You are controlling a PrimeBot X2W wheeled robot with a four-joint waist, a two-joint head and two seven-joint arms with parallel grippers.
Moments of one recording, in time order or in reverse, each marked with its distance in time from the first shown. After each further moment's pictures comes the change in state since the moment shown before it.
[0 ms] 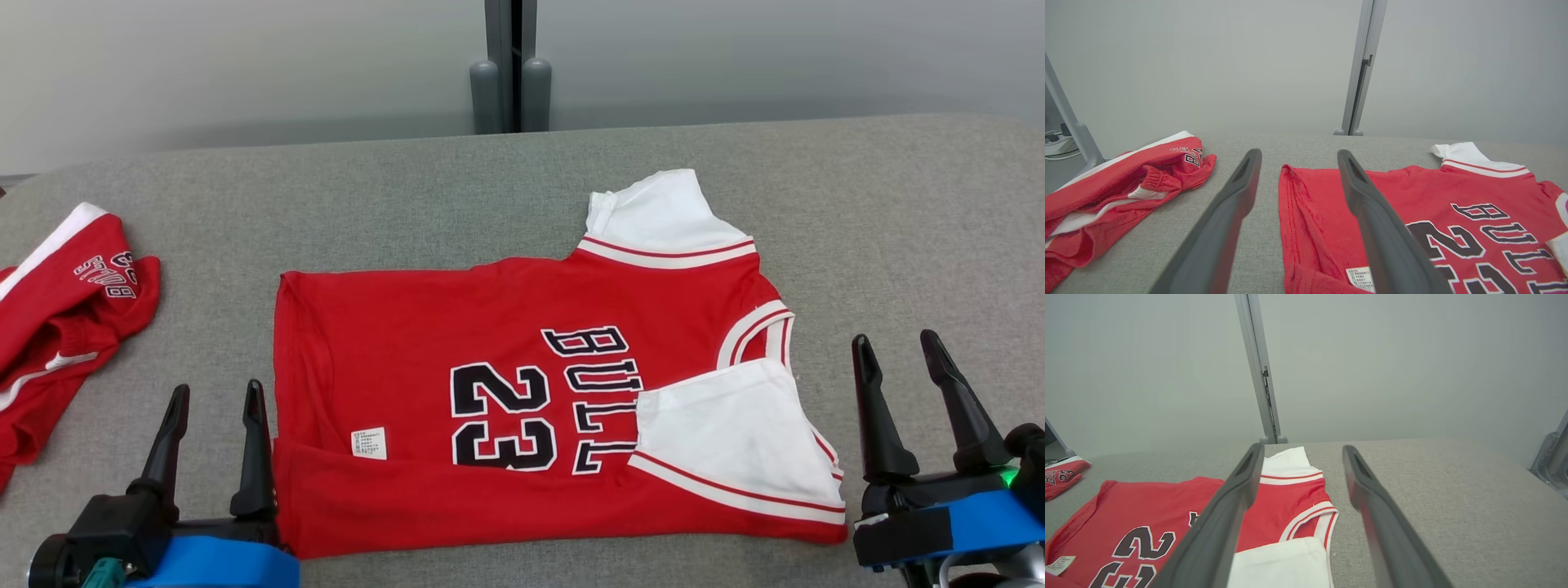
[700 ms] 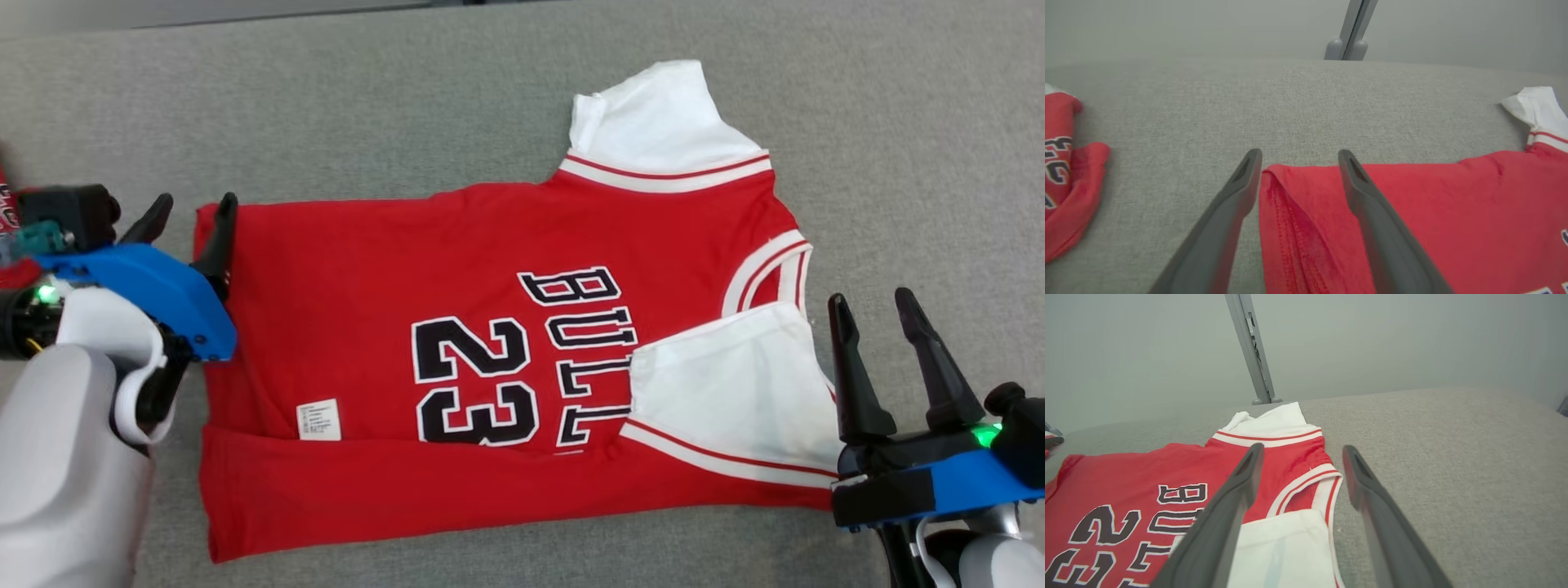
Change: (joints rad) left arm -0.630 0.078 -0.049 0.485 -0.174 -0.221 0.375; right arm -0.091 0.003 0.039 0.036 0.033 0.000 -0.005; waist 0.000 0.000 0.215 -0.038
